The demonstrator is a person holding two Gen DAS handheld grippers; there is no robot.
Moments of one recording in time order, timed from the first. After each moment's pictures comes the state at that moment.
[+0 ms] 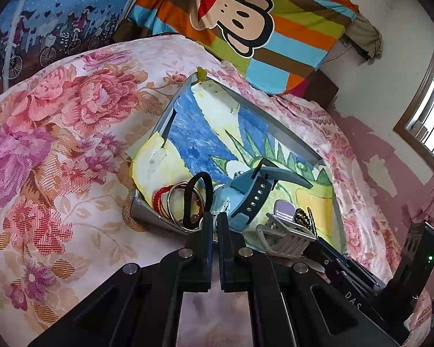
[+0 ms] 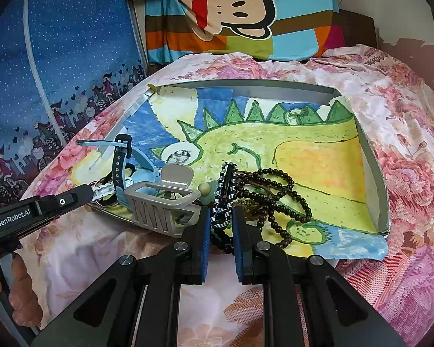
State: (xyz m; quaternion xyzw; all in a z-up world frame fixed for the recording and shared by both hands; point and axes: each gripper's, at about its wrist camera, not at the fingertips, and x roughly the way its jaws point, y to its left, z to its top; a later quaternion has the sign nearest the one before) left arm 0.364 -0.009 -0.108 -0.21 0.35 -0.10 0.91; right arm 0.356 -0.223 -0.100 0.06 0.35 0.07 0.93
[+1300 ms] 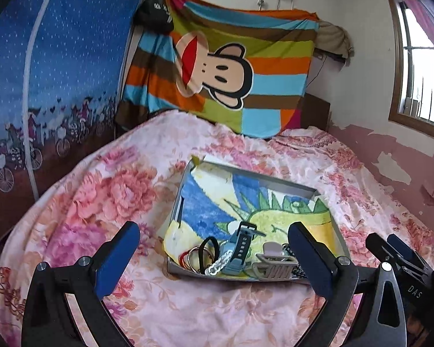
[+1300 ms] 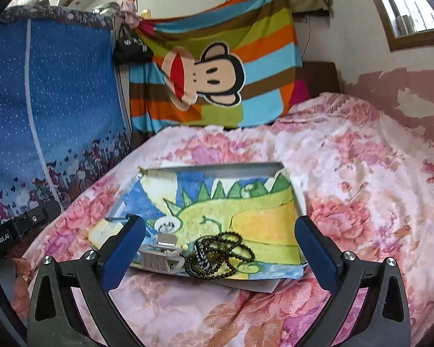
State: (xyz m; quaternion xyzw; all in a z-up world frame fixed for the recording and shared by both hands) left arm 0.303 -0.013 -0.019 -0.09 0.21 -0.05 0.97; right arm 0.275 -0.262 -0.021 0.08 0.18 0.00 0.98
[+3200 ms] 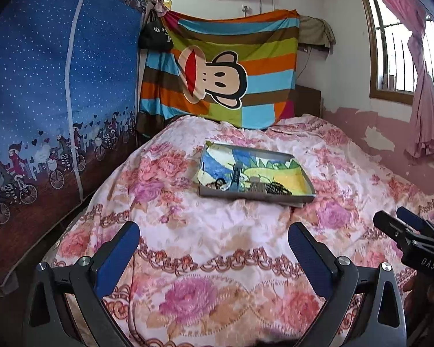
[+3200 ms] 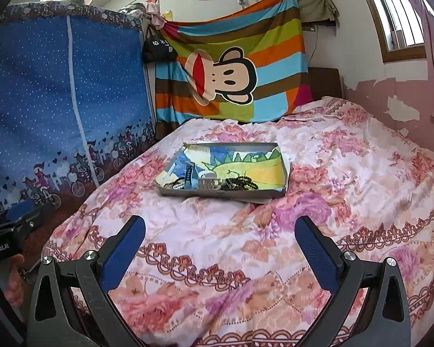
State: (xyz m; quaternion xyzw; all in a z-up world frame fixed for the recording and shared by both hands) left arm 0.046 -0.004 0.006 -0.02 0.22 -0.02 0.98; right arm 0.030 -0.245 0.011 0.06 0.20 0.03 0.98
